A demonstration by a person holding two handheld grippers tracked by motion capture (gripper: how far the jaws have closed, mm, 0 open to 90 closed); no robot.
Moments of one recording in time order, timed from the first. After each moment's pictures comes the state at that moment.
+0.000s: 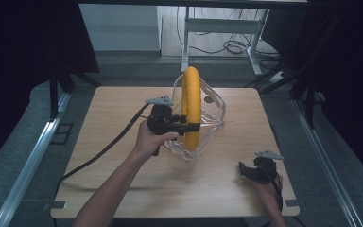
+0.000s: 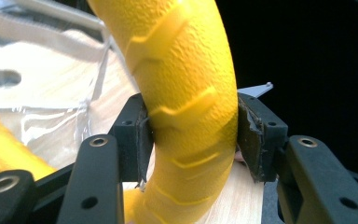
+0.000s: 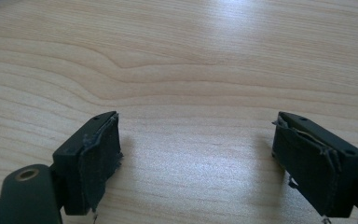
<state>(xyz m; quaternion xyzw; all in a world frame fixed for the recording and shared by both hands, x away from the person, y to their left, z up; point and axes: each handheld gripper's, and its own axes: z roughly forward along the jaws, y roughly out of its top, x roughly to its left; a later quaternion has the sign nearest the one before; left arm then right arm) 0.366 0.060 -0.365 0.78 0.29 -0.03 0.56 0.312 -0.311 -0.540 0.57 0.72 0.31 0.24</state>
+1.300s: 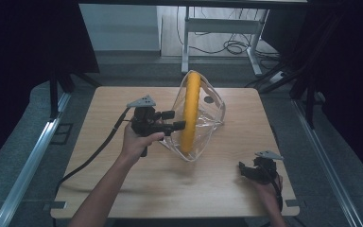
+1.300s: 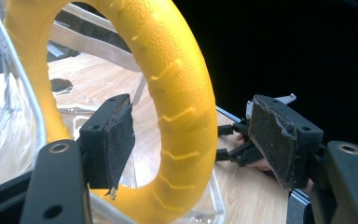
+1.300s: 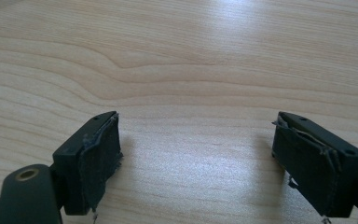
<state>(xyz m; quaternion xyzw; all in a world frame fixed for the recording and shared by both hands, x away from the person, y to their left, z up) 0.352 0.099 -0.363 0.75 0.31 0.03 0.58 0.311 -0.311 -0.540 0.57 0.72 0.31 0.24</state>
